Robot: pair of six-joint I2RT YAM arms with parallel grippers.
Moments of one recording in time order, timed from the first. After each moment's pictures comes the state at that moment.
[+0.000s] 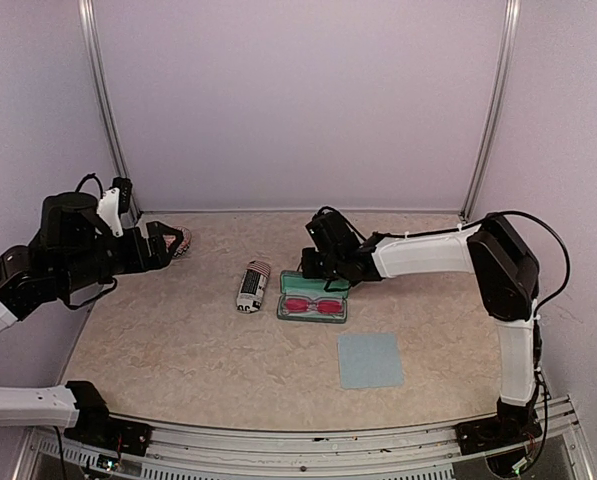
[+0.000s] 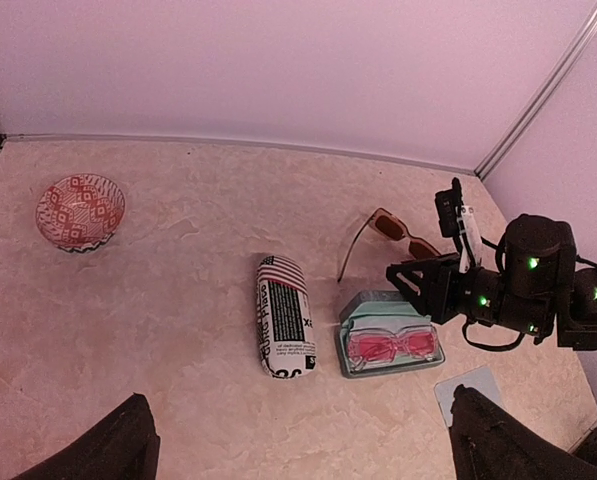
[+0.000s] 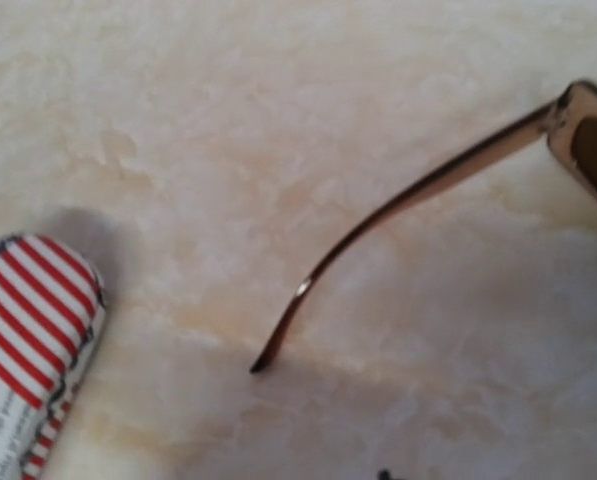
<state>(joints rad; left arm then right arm) -0.73 0.82 0.98 -0.57 -0.29 -0.49 0.83 2.09 1.49 -0.09 0.32 0.54</state>
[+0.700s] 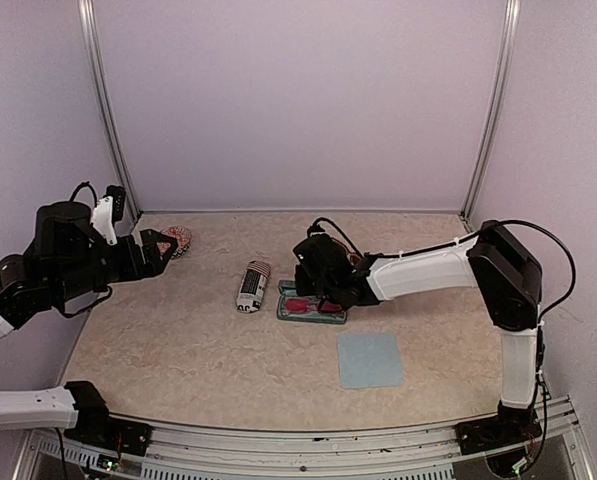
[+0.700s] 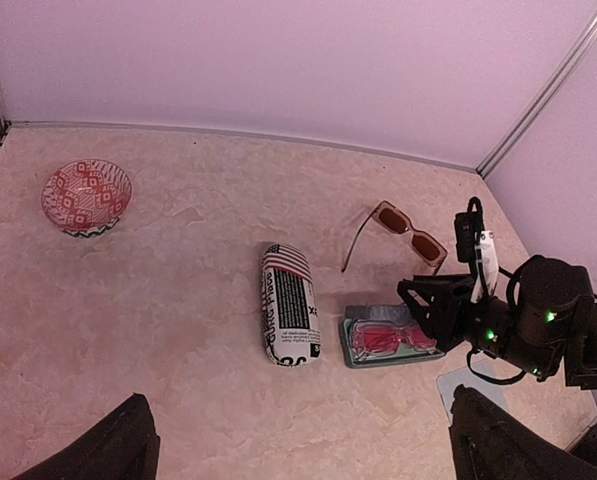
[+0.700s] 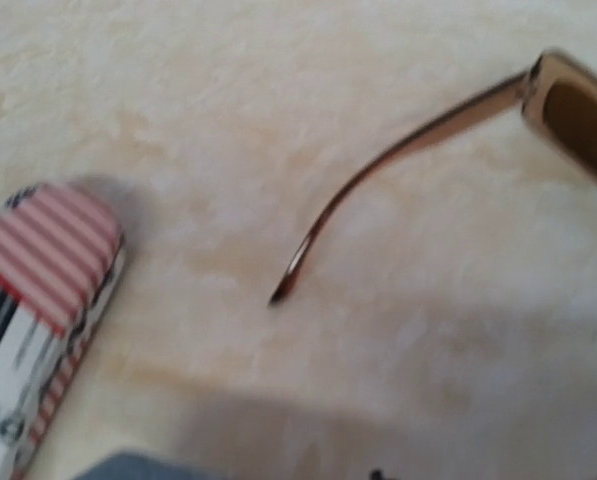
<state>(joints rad) -0.73 0.77 0.93 -0.59 -0.29 -0.51 0.95 2.06 1.37 0.00 0.50 0.57</state>
